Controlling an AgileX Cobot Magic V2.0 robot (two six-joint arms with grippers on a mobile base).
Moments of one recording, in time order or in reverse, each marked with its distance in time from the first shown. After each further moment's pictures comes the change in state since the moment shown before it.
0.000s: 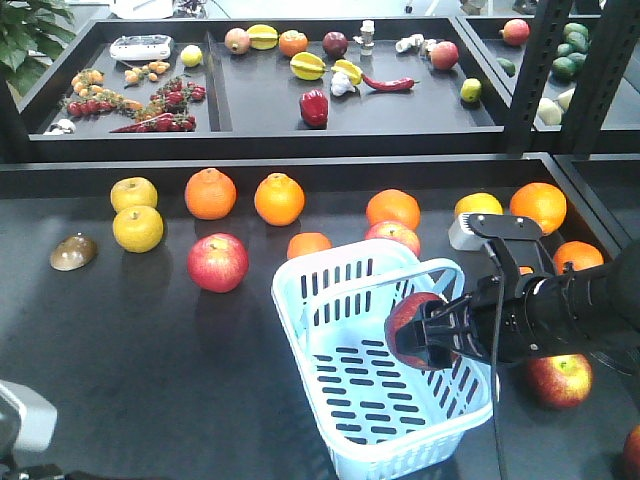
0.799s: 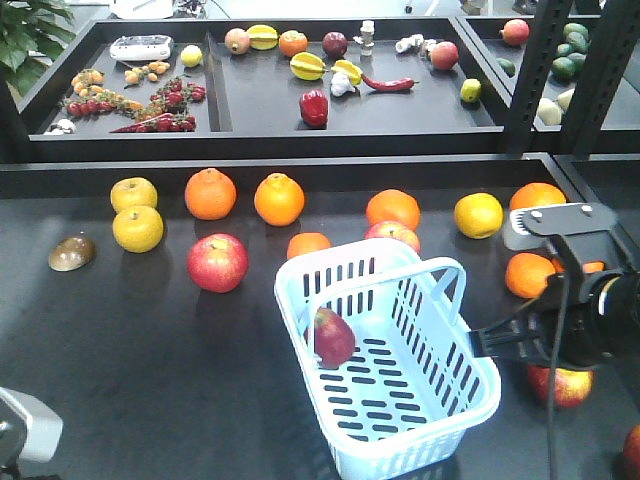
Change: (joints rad) left arm 0.000 0.000 0.004 0.002 0.026 0.000; right arm 0.000 -0.177 0.000 -0.547 0.122 0.413
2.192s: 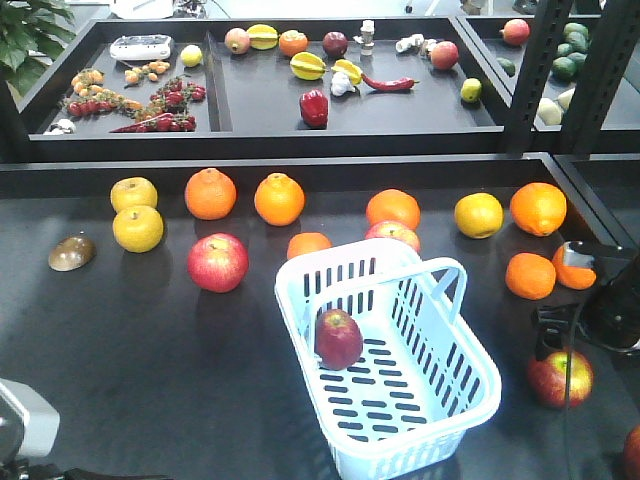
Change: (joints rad) left arm 0.000 0.000 0.000 0.077 -0.049 0.000; right arm -0.465 0.707 -0.289 0.032 0.011 -0.136
